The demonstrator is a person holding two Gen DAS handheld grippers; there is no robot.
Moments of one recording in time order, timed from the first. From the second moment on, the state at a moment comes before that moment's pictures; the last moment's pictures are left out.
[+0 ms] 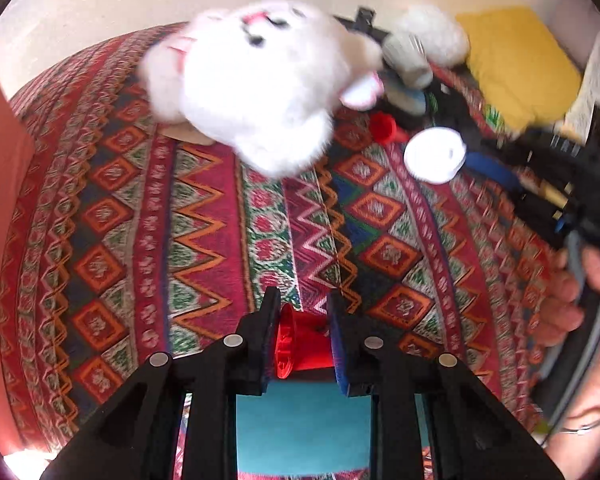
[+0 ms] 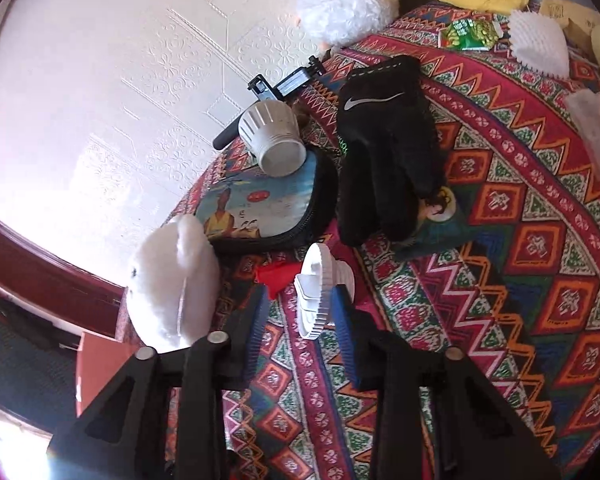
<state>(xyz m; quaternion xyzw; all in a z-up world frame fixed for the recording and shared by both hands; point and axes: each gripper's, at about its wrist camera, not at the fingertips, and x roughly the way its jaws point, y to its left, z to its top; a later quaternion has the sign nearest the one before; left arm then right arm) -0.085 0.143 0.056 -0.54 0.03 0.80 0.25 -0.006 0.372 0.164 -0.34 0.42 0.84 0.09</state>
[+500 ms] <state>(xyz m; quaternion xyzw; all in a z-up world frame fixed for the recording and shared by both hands) -0.094 0.081 0.108 -0.50 -0.08 0.82 0.25 -0.007 0.357 0.168 -0.35 0.36 0.85 0.17</state>
